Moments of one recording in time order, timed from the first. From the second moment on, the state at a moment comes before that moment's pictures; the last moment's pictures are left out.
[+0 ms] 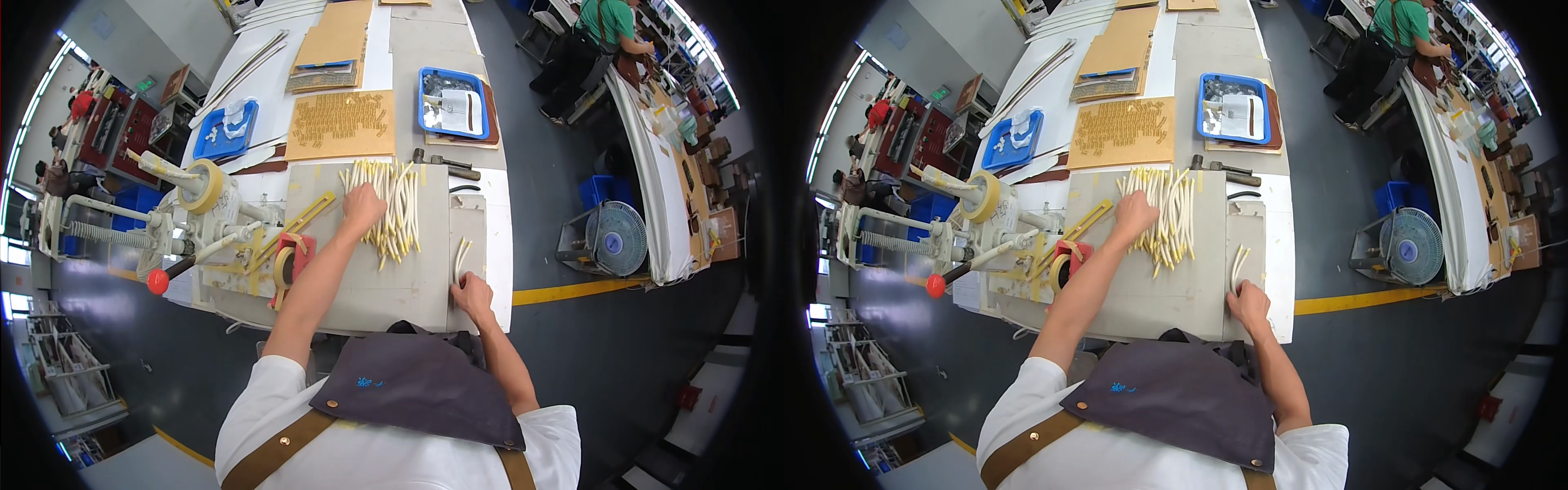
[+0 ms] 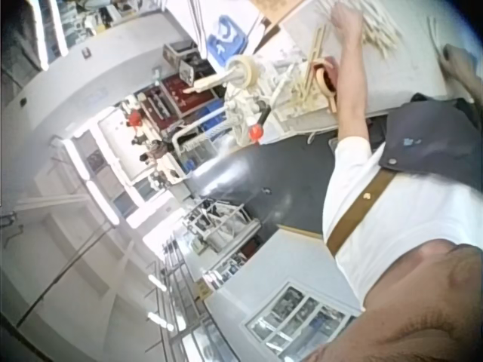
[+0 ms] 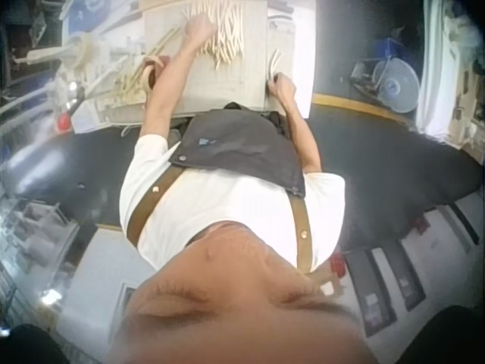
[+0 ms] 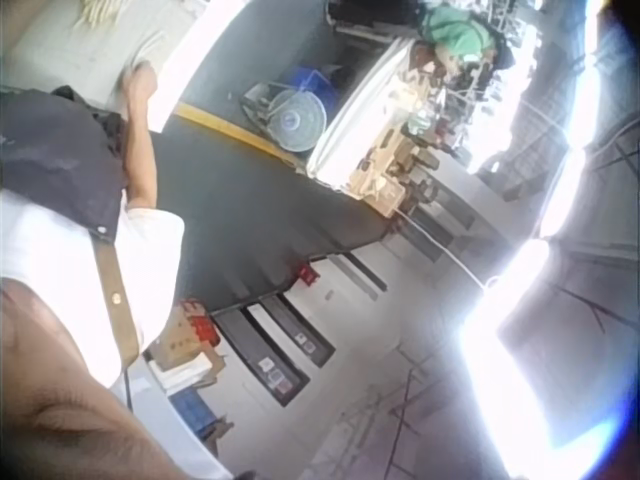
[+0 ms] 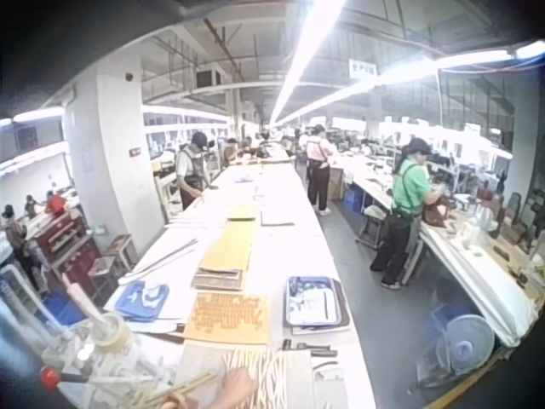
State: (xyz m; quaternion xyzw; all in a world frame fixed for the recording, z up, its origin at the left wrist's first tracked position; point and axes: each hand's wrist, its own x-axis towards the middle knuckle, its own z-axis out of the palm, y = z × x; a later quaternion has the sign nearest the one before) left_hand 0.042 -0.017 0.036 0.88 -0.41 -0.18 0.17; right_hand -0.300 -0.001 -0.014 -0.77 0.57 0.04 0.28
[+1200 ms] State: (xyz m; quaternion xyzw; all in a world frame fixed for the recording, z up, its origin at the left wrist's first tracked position) left_hand -0.133 0.172 -0.010 0.80 -0.48 -0.27 0.24; right_hand -0.264 0.042 -0.016 -0.77 0.50 0.04 0.39
